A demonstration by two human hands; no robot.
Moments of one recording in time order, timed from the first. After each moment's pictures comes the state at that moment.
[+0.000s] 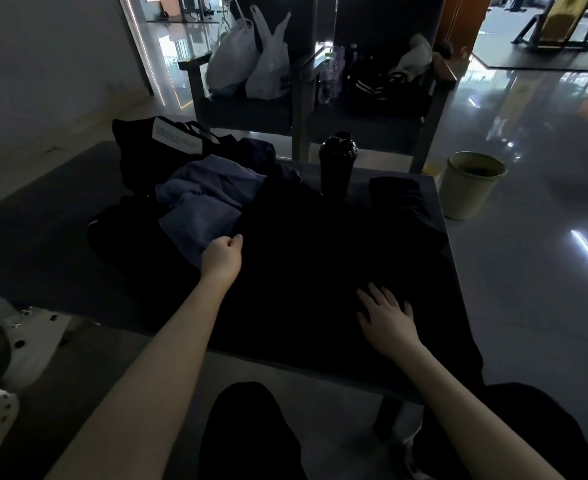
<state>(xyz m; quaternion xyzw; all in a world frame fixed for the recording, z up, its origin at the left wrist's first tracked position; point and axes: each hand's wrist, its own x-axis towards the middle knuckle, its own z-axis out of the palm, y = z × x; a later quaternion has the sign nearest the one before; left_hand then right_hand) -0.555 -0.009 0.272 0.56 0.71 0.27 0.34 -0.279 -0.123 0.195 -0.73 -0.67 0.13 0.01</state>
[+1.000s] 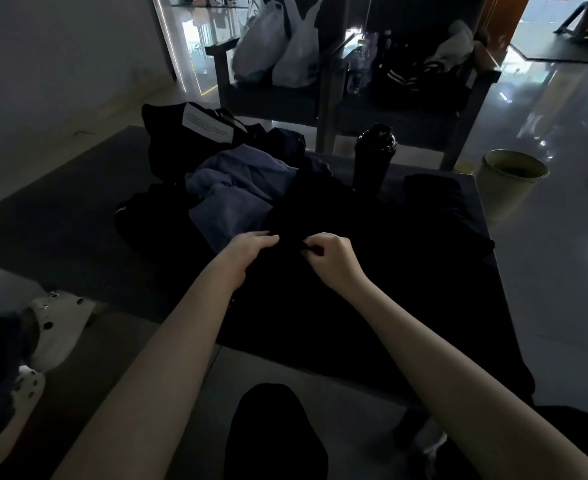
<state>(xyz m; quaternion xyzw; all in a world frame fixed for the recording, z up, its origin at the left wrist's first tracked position) -0.577 -0.004 0.278 0.36 0.61 0.33 0.62 -0.405 -0.022 0.249 -0.56 -0.70 0.22 0.39</state>
